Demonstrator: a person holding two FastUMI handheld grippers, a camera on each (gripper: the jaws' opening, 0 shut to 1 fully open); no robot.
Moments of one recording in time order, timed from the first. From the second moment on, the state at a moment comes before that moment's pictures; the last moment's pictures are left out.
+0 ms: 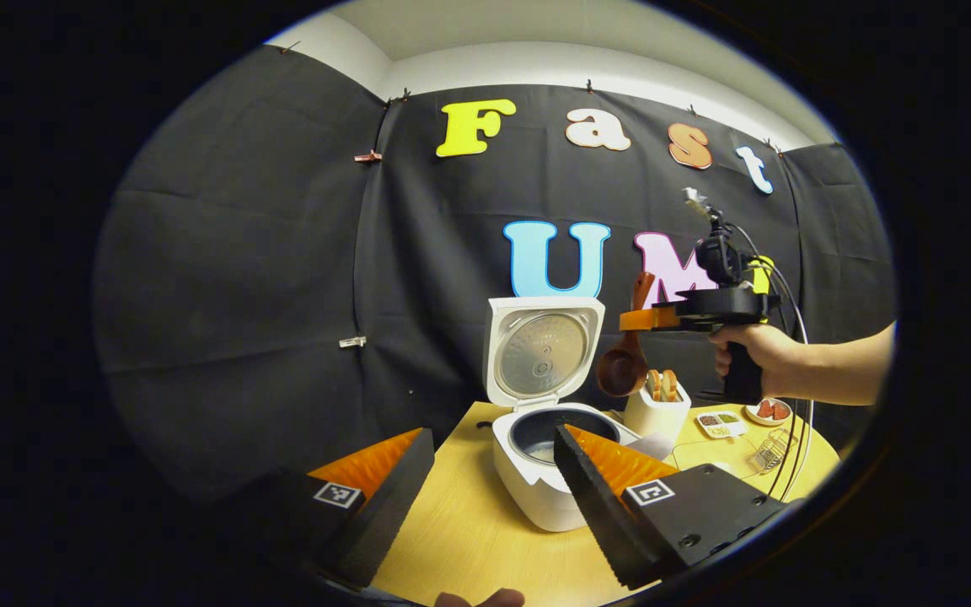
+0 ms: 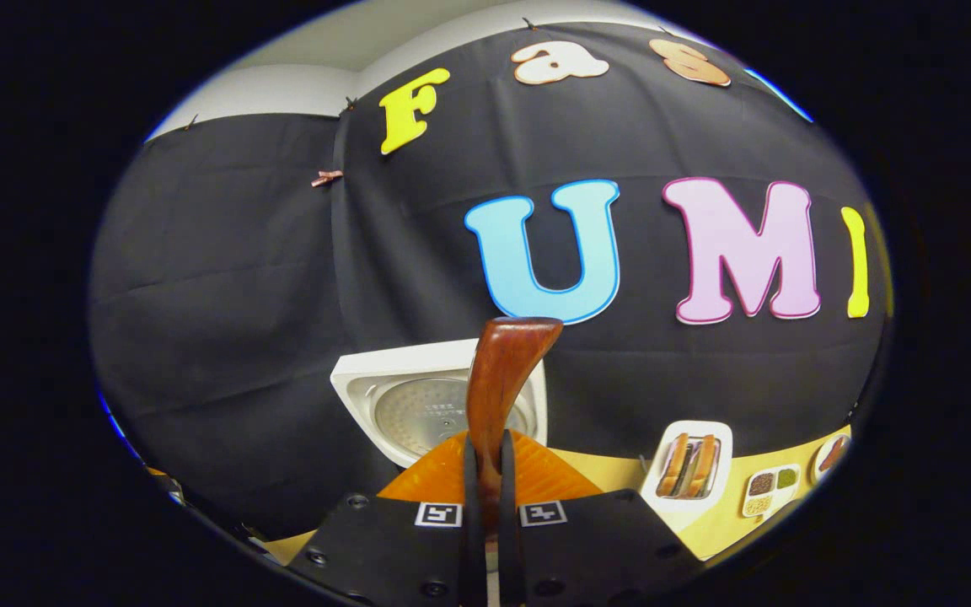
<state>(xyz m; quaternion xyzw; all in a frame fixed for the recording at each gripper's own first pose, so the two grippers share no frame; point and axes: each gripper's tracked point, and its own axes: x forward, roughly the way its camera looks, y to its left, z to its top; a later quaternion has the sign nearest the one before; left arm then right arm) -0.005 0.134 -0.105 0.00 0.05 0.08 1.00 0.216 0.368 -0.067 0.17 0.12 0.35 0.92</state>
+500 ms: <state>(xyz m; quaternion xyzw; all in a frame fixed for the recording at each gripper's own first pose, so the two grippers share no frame) 0.006 0.090 -0.089 0.02 0.04 0.07 1.00 0.205 0.175 -0.065 0.18 0.06 0.27 0.94</state>
